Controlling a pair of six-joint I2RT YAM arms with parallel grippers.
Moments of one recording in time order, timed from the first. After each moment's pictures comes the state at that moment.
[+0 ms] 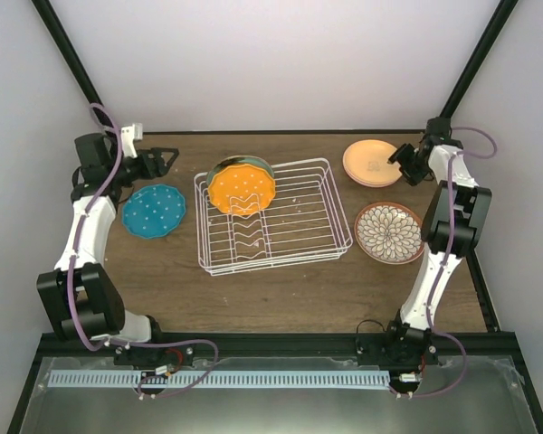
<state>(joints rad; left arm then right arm) 0.22 1.42 1.17 -0.19 0.83 -0.22 -0.24 2.16 1.80 -0.73 -0.31 0.56</state>
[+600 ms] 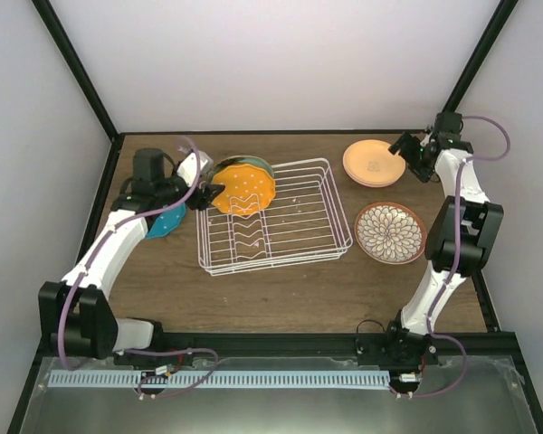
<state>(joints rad) -0.14 1.31 1.05 -0.29 0.63 0.37 -0.24 1.94 1.67 -0.66 -0.32 0.48</state>
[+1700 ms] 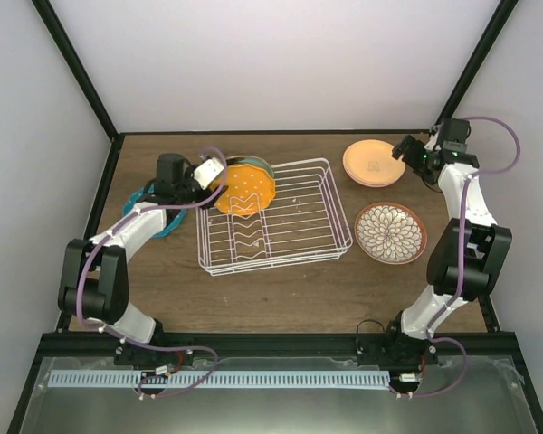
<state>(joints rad) -0.20 1.54 0.98 -0.02 0.40 0.51 -0.24 1.70 1.46 -0.54 -0.29 0.40</state>
